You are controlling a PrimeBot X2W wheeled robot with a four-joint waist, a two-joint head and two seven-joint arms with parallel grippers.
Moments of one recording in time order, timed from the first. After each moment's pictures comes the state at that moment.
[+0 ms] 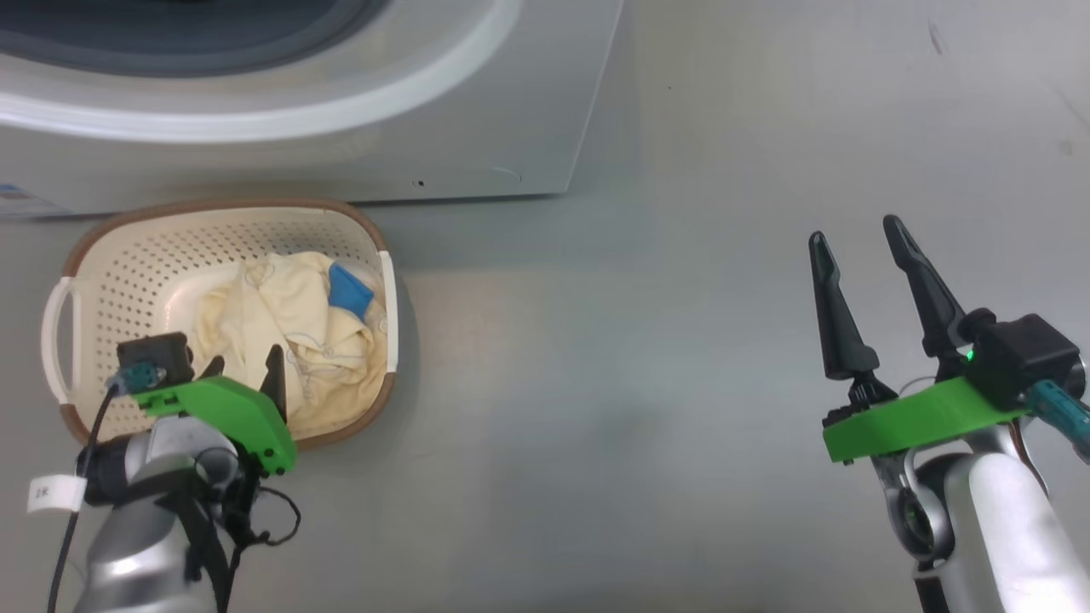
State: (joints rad) left arm -0.63 0.11 -0.12 1.03 -0.34 -0.12 -0.08; right arm -0.15 -0.04 0.05 -0.01 0.12 0.13 -0.19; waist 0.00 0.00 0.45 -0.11
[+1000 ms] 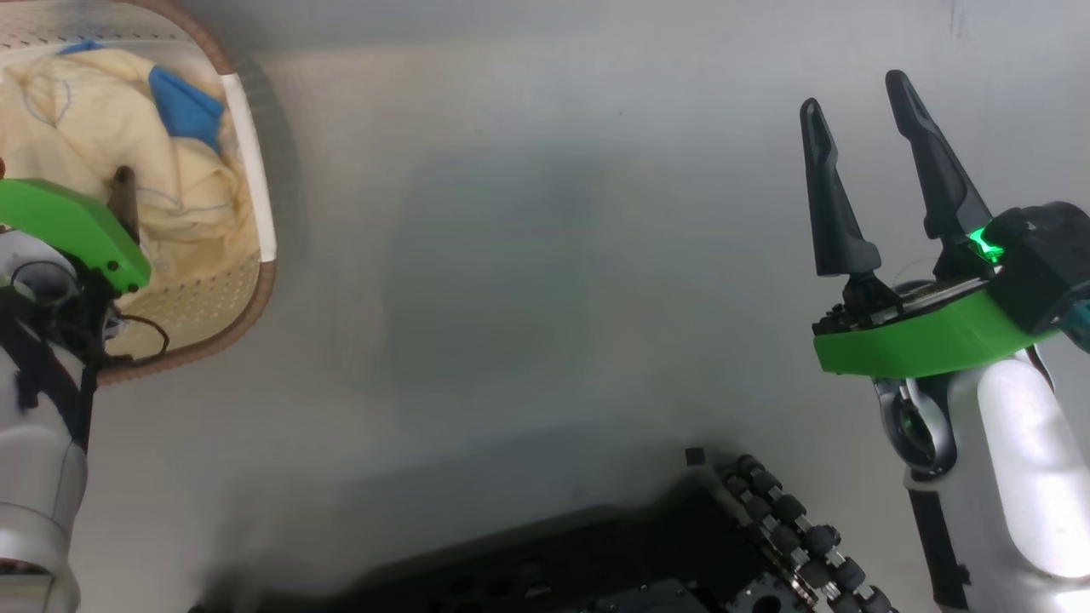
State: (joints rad) left arm -1.05 0.27 -0.18 1.23 -0.53 -0.13 0.07; right arm -0.36 -0.04 0.10 -0.06 0.13 0.13 -0.23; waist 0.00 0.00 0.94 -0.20
